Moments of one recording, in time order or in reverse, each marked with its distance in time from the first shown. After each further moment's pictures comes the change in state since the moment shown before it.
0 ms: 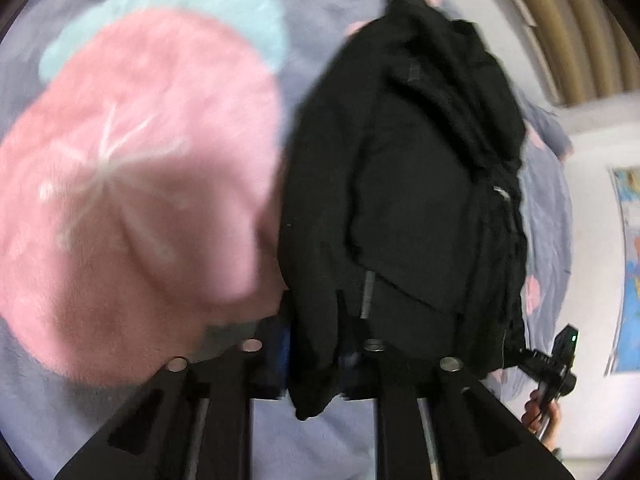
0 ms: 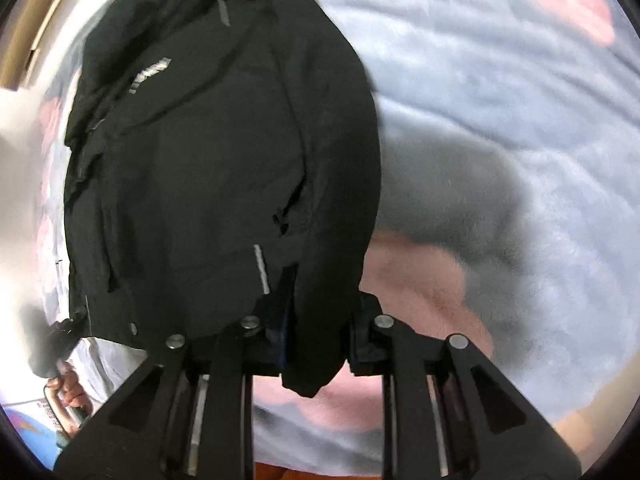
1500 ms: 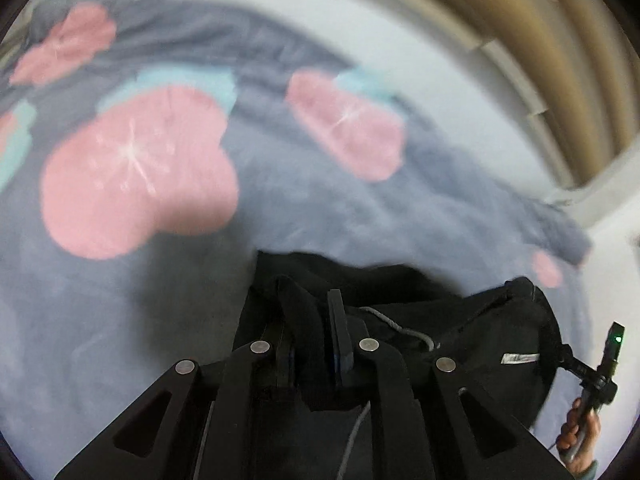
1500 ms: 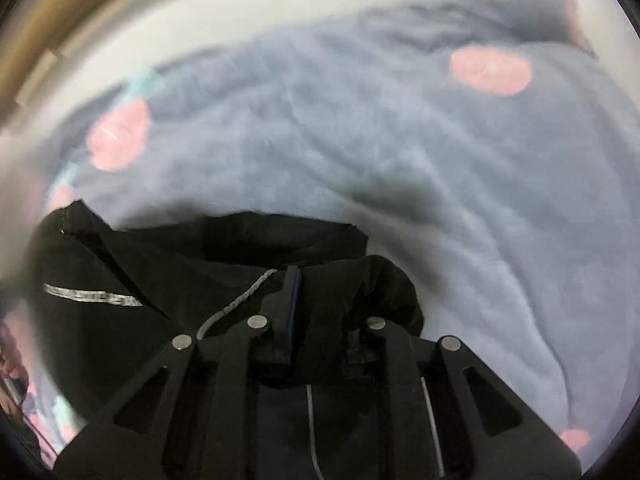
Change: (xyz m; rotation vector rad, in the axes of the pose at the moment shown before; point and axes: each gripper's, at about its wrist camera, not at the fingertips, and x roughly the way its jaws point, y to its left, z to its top) left arm 0.088 -0.176 0.437 0.138 -0.257 0.098; right arm 0.004 0.180 0.410 -0.236 -0.282 -0.163
